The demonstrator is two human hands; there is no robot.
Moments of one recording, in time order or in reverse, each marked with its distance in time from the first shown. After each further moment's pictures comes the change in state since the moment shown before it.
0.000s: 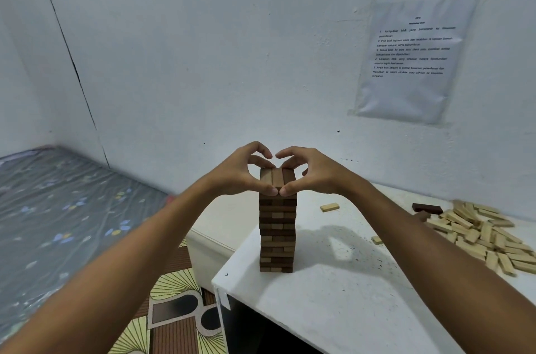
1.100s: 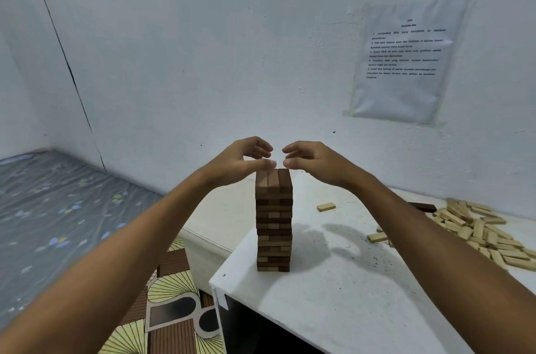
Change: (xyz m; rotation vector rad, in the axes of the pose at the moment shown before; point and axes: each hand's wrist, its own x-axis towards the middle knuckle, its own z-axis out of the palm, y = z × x) left_hand 0.010 0.009 -0.006 0.066 0.056 0.072; right_hand -0.005 -0.004 -0.016 0.025 0.101 0.005
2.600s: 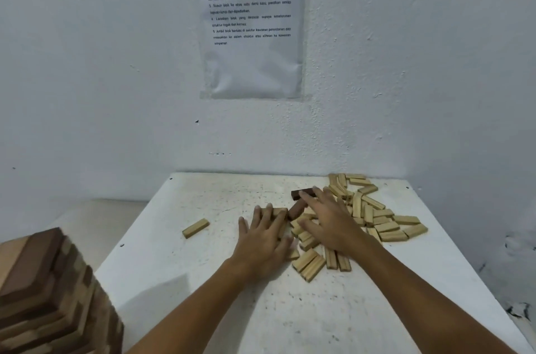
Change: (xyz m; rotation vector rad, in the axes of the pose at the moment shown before) left_hand 0.106 0.014 0.354 0.470 -0.437 0.125; right_hand -0.138 0.276 -0.096 -0.563 0.135 0.578
